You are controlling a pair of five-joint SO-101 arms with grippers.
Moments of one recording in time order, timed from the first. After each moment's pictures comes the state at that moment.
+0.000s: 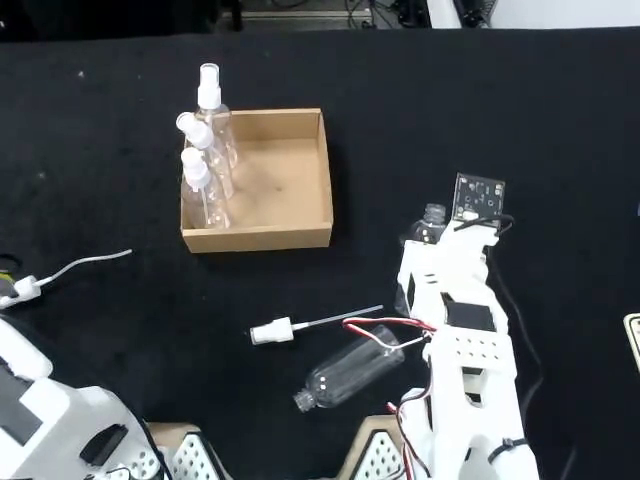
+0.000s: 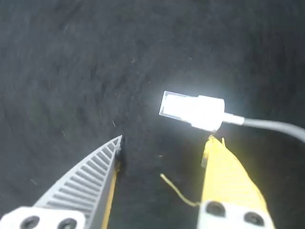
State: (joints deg) left arm -60.9 -4.2 20.2 62.1 -18.6; right arm 7.5 -49.0 77.4 27.0 -3.9
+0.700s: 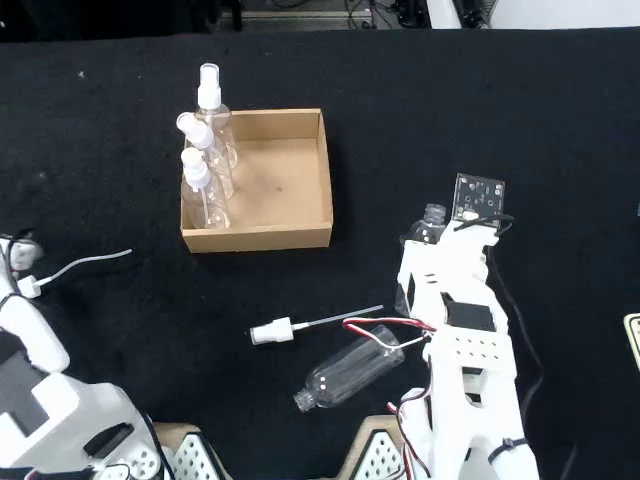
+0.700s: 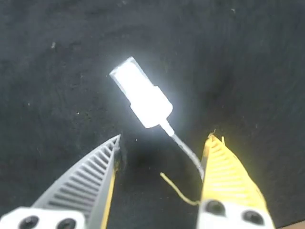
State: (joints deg) left arm -50.1 -4.1 22.7 64.1 35.2; right arm 7.5 -49.0 77.4 27.0 -3.9
